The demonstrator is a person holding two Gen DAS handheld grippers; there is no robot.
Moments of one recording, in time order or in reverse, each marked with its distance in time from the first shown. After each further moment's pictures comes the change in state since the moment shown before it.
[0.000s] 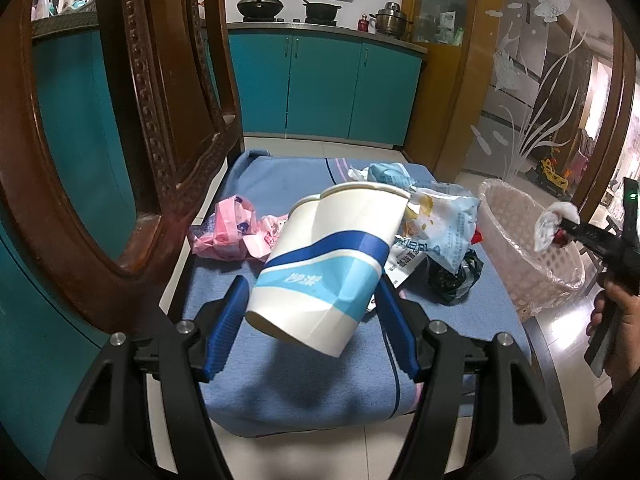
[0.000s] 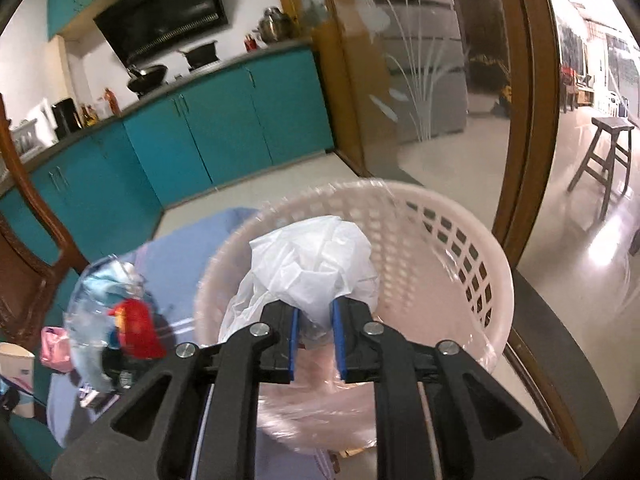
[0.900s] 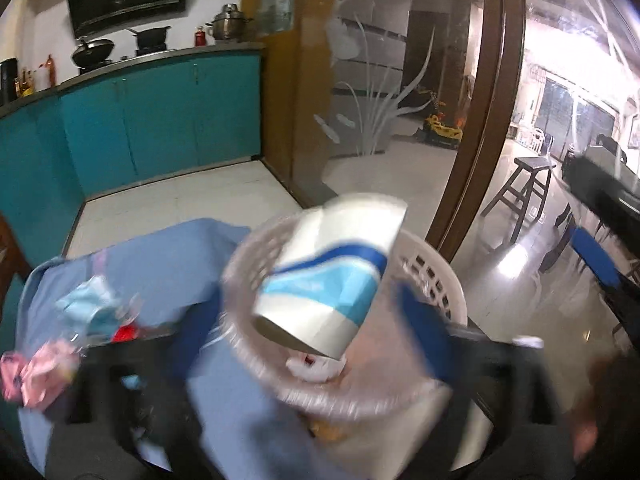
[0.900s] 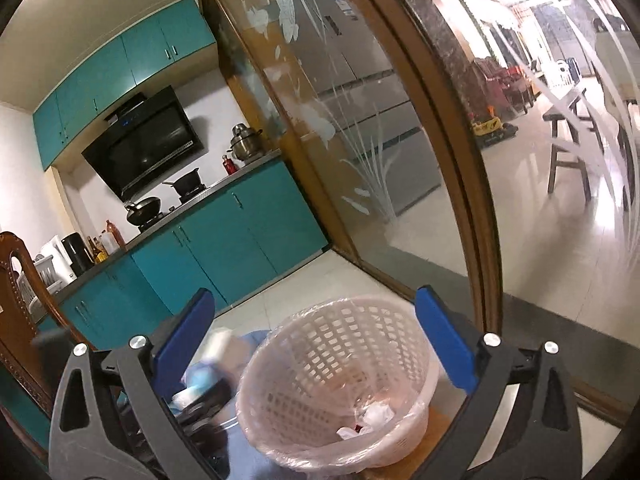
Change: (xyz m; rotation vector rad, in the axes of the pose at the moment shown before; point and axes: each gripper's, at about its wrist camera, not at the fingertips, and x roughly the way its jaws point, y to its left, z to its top) left arm 0.067 -0.296 0.077 0.313 -0.005 -0.361; right arm -0.127 -0.066 0.025 0.280 -0.389 0.054
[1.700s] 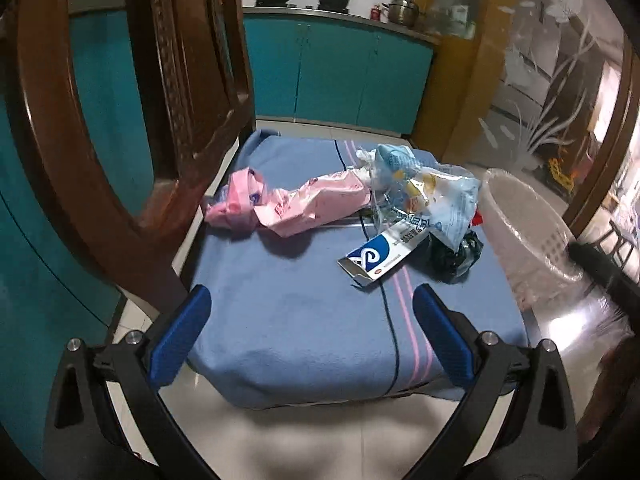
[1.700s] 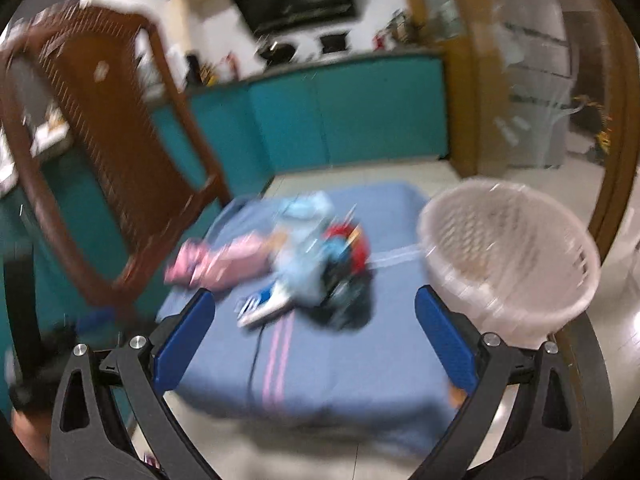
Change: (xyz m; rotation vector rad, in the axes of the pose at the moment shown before) left arm -0.184 0.218 -0.175 -0.343 0.056 0.373; right arm -0.039 0.184 -0.159 -0.481 0.478 0.334
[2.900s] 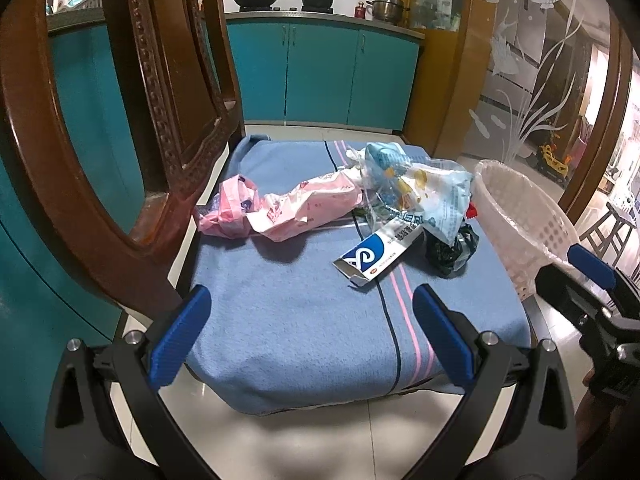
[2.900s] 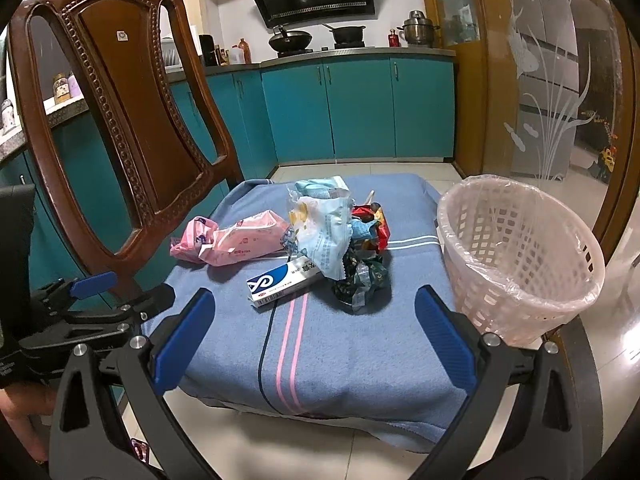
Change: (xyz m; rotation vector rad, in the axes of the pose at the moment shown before) left arm 0.004 -0.012 -0.002 0.049 -0.001 -0.014; right arm 0.005 0.010 -0.007 -0.025 -0.025 -0.017
